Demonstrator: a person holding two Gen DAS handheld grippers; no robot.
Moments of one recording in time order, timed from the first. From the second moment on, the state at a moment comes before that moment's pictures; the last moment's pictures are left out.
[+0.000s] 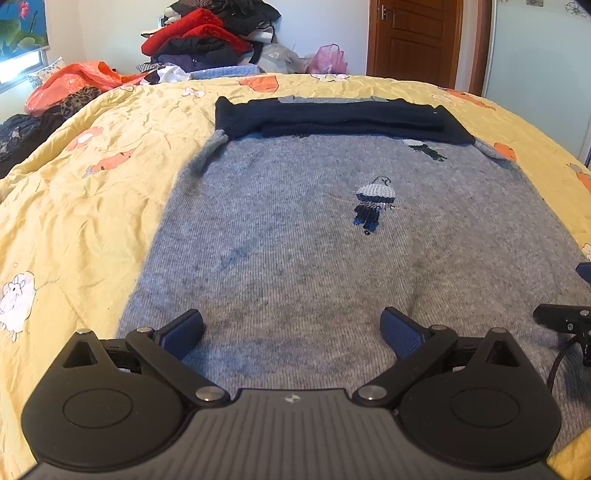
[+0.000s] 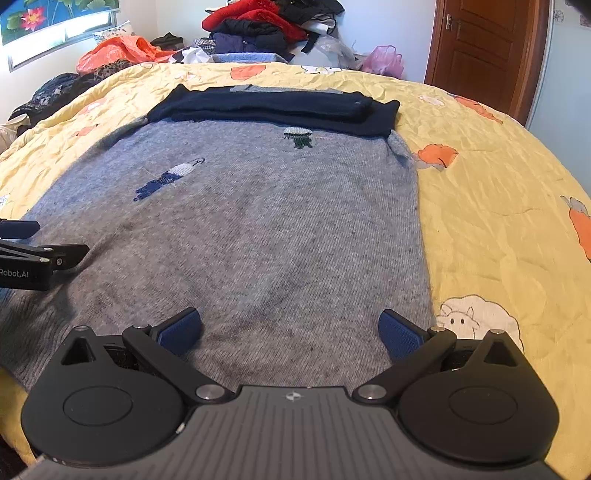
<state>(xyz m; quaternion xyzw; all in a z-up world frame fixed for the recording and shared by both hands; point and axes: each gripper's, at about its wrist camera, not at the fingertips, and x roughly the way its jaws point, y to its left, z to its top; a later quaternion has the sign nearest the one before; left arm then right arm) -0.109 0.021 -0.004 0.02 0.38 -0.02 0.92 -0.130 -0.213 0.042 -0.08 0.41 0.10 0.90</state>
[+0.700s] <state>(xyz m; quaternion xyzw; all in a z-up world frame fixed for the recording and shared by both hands) -0.168 0.054 0.006 -0.01 0.38 -0.03 0.92 -0.179 -0.227 0.057 -0.05 0.40 0.14 0.90</state>
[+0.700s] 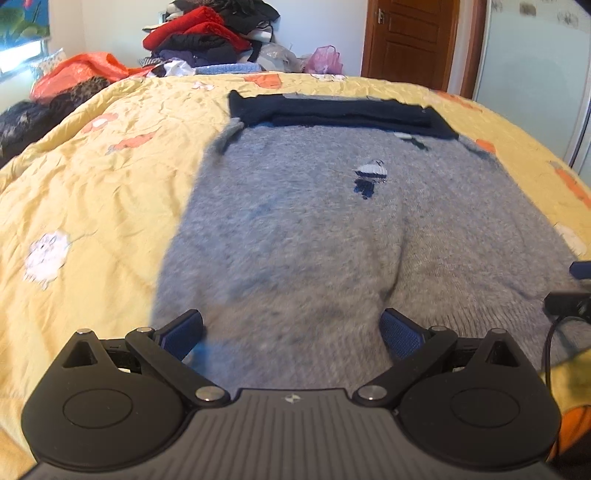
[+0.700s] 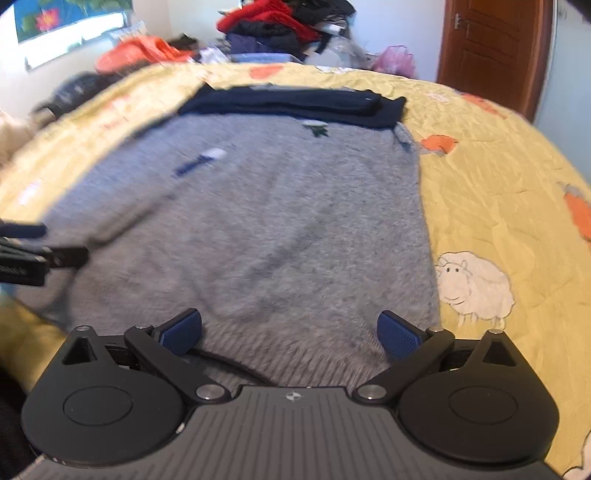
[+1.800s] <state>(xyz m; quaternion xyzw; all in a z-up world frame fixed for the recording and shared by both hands) -0.144 0.185 -0.019 -0.42 0.47 -0.20 0.75 -0.142 -0.355 0.035 0.39 0.52 0.26 0.72</state>
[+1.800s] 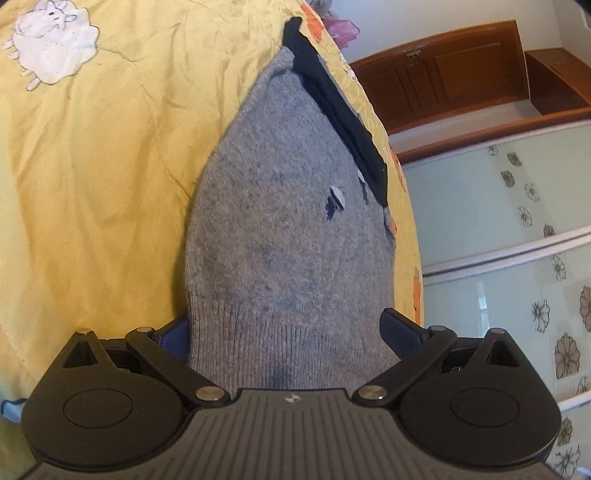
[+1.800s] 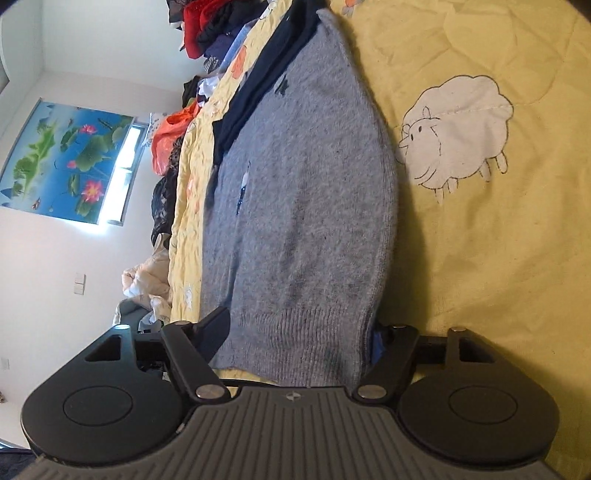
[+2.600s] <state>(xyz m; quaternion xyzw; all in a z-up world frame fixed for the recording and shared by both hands) -0.129 0.170 -0.017 -0.33 0.53 -0.20 0.76 -0.136 -0.379 0.000 0.44 0.54 0.25 0.67</state>
